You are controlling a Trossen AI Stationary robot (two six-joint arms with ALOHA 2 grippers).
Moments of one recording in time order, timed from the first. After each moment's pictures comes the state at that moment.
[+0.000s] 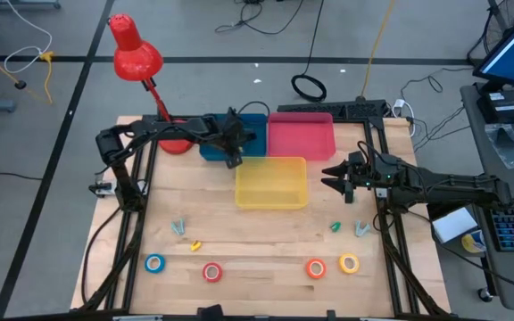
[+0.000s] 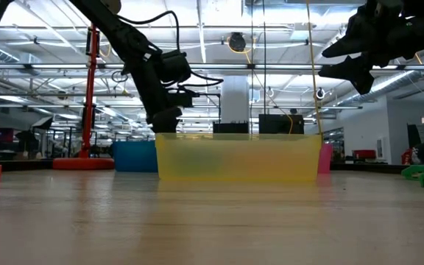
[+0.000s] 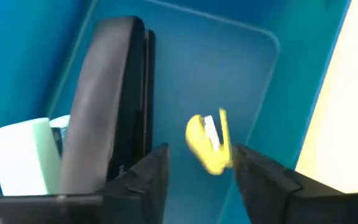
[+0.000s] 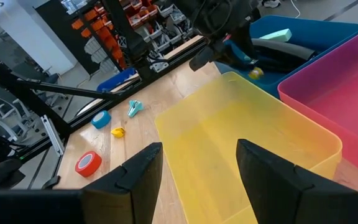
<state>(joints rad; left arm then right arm) 0.52 1.79 1.15 -0.42 -0.03 0.20 -0.14 0.48 0.34 -0.09 0.00 0.51</state>
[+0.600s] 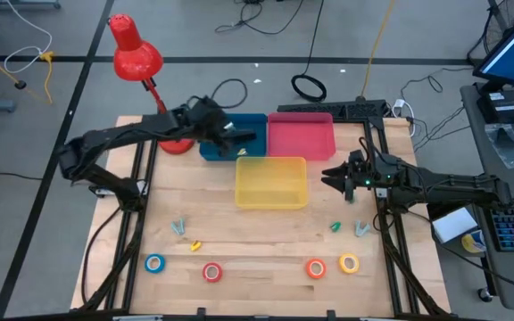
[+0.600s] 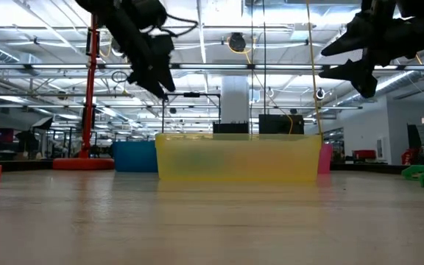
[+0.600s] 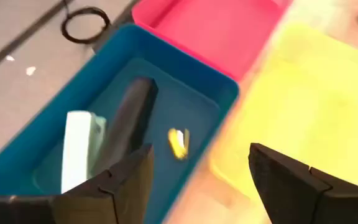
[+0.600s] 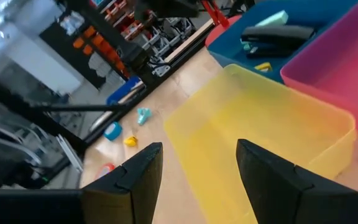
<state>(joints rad) 0.49 1.41 1.15 -0.57 0.02 -0.10 -0.14 0.48 0.34 -0.09 0.00 0.70</state>
